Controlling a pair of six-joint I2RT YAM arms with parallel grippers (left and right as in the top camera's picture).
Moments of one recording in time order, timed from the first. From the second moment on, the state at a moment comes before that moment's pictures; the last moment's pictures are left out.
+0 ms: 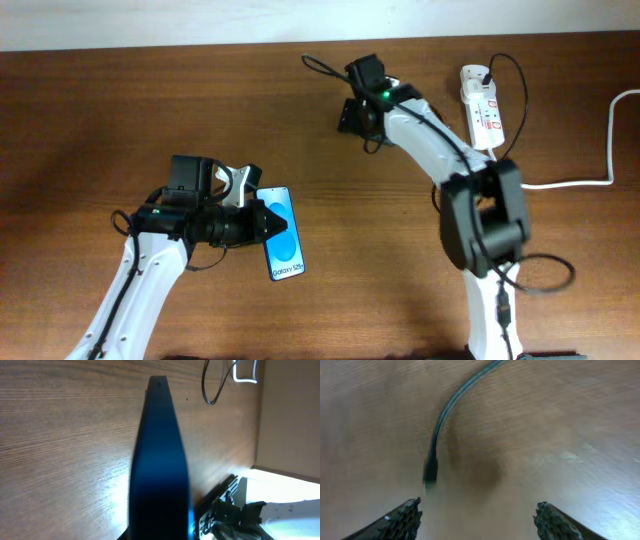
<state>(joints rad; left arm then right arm) -0.13 1.33 0.89 -0.75 0.76 -0.27 0.36 2.28 1.82 -0.66 0.11 0.66</state>
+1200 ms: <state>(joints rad) -0.13 1.33 0.89 -0.74 0.69 -0.31 0.34 2.37 1.89 -0.73 -0.07 0.70</state>
